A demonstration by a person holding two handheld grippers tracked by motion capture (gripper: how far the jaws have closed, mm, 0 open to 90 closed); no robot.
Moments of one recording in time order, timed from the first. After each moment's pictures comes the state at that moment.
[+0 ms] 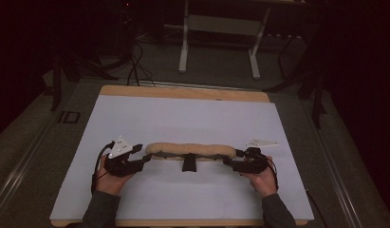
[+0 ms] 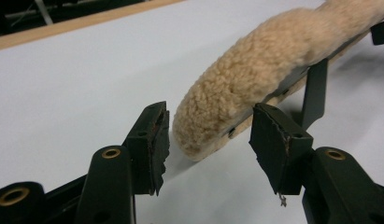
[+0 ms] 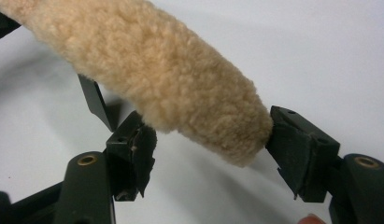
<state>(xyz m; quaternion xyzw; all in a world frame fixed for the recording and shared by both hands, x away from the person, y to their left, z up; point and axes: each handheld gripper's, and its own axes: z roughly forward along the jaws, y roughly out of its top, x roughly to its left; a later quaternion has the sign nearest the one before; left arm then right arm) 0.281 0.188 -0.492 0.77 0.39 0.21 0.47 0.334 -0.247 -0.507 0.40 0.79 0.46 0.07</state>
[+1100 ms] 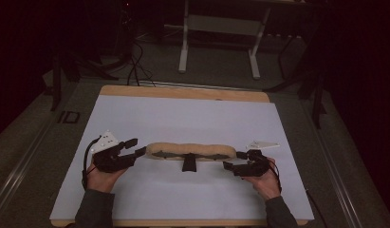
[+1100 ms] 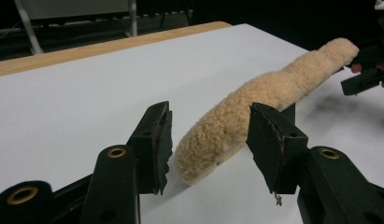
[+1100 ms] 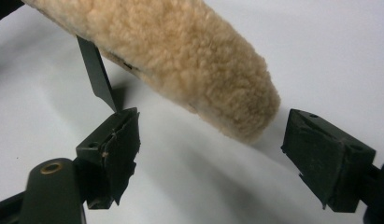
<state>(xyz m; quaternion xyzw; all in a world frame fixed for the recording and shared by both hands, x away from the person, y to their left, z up) 0.280 0.210 -0.470 0.74 0.38 0.18 0.53 0.326 -0.249 -0.503 0.40 0.80 0.43 0.07</state>
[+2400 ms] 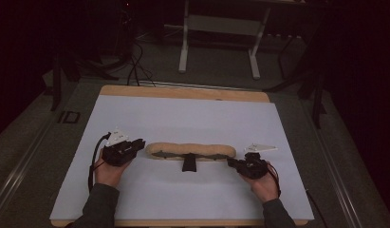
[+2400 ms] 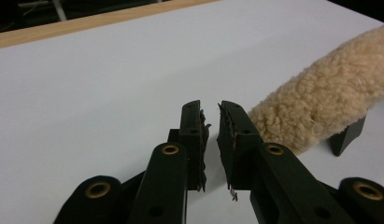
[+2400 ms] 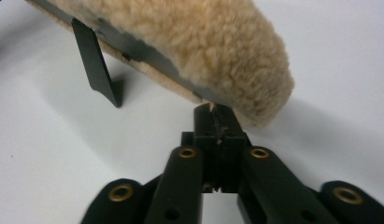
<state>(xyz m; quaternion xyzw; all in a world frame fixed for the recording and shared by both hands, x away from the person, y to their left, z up) 0.310 0.200 -0.495 0.76 0.42 0.21 0.46 0.315 -0.241 -0.502 0.42 0.80 0.42 0.08</state>
